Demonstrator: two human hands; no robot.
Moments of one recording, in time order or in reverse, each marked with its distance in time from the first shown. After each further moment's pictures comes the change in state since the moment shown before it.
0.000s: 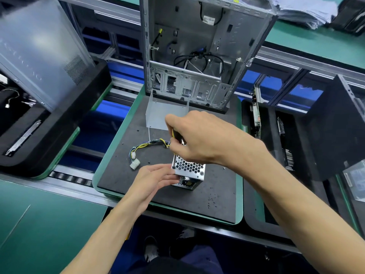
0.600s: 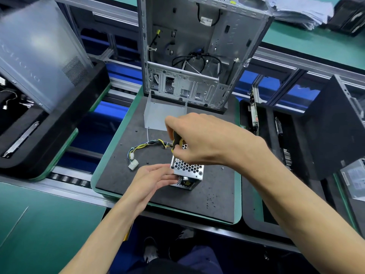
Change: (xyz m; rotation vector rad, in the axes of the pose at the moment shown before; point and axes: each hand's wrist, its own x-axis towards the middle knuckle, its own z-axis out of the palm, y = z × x) left_hand -0.001 0.002 0.001 0.037 -0.005 0.020; right_hand -0.004 0.002 -0.005 -0.011 -0.081 -0.003
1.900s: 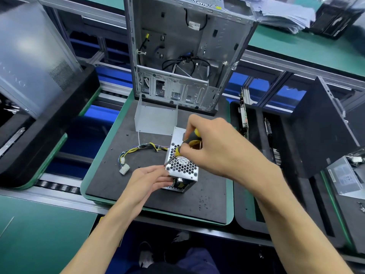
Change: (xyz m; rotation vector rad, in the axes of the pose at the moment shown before) left_hand 0.010 -0.005 0.004 0.061 0.013 -0.035; right_hand -0.043 0.011 0.006 0.325 0.277 0.301
